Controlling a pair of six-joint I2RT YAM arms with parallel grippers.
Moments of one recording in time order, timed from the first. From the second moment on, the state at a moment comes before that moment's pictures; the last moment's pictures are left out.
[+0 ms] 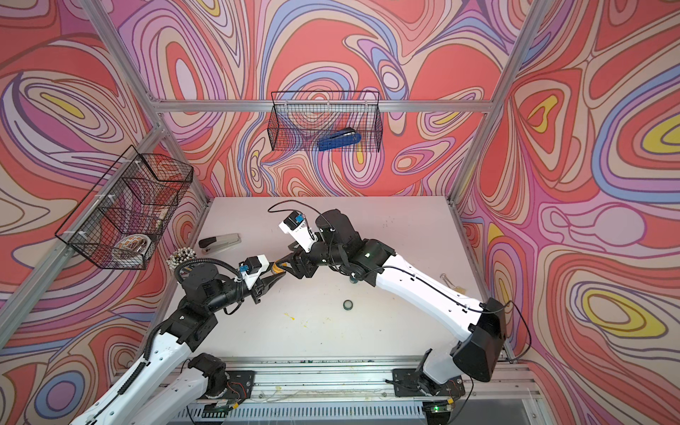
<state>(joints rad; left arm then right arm) -0.37 0.72 0.54 0.00 0.57 0.30 0.86 1.49 1.47 -0.44 -0.42 0.03</state>
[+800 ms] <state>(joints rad) -0.36 0.71 0.54 0.00 0.60 0.29 0.86 1.58 1.49 -0.47 -0.50 -0.01</state>
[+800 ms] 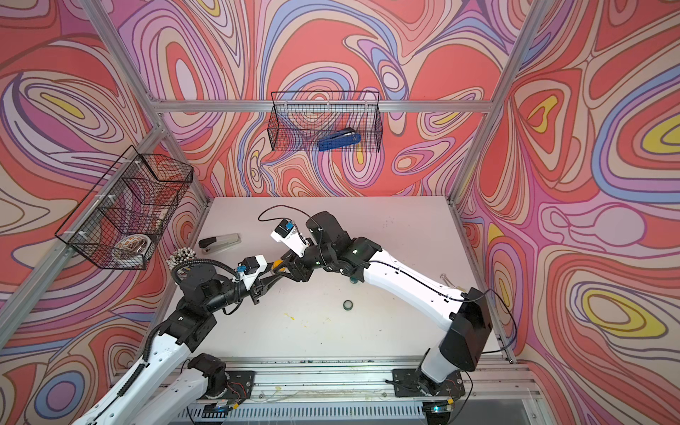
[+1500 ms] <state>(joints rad) -0.36 0.71 0.54 0.01 0.59 0.29 0.86 1.58 1.49 -0.46 -0.51 0.01</state>
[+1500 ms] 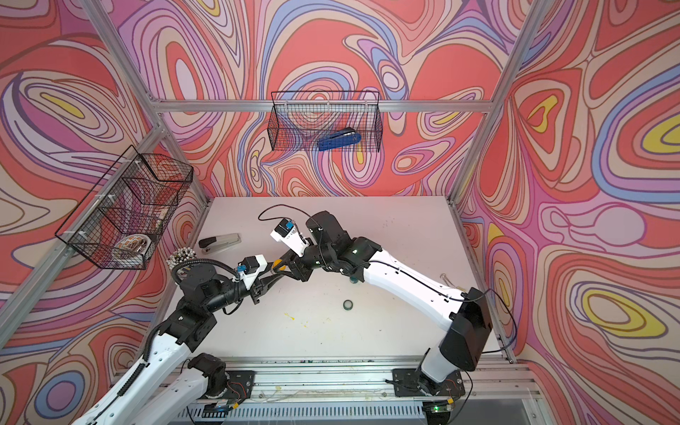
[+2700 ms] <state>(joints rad) -0.40 0.93 0.54 0.41 0.12 0.43 0.94 1.69 1.55 -0.27 0.00 0.56</state>
